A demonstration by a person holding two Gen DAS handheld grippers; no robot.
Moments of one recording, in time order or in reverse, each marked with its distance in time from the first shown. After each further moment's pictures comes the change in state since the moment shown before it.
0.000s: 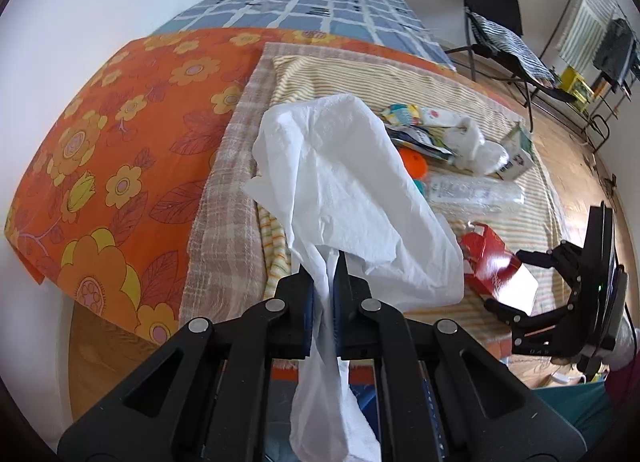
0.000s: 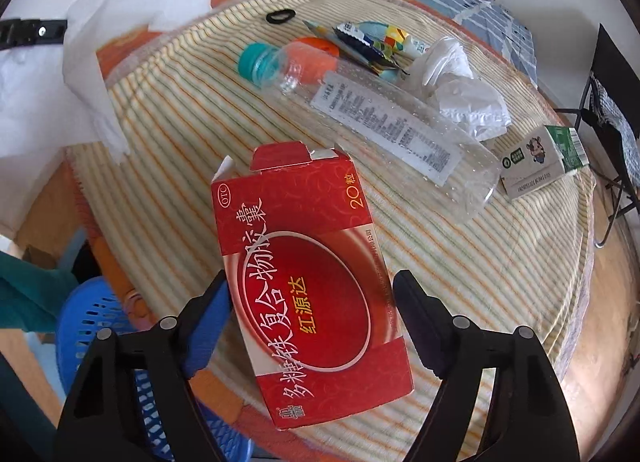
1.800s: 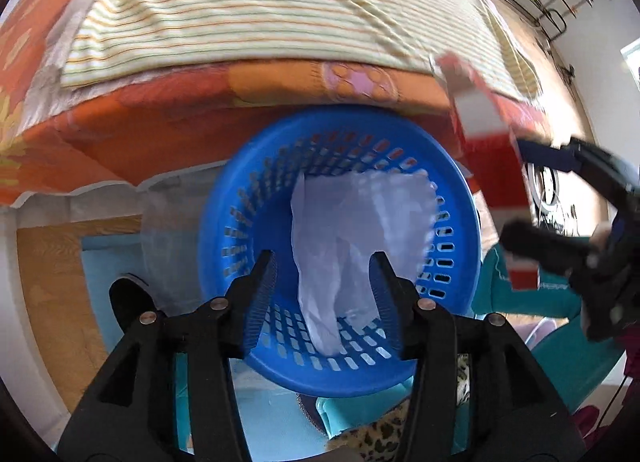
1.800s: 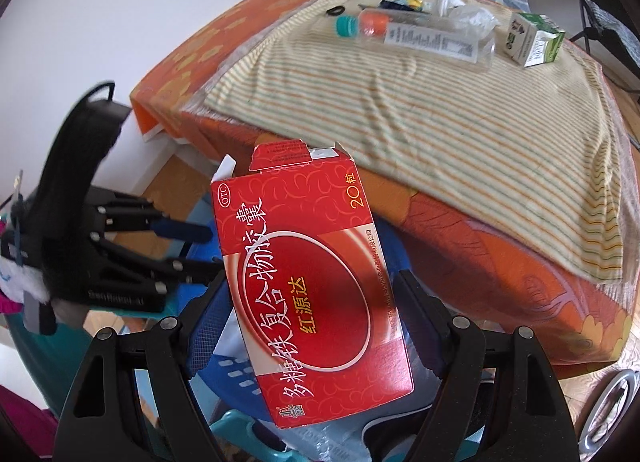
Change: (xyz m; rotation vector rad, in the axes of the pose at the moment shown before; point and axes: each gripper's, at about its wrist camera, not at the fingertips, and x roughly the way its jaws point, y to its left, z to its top) left arm 0.030 -0.099 -0.177 0.153 0.400 -0.174; right arm -0.064 0.065 -0.123 0.208 -0.057 0.281
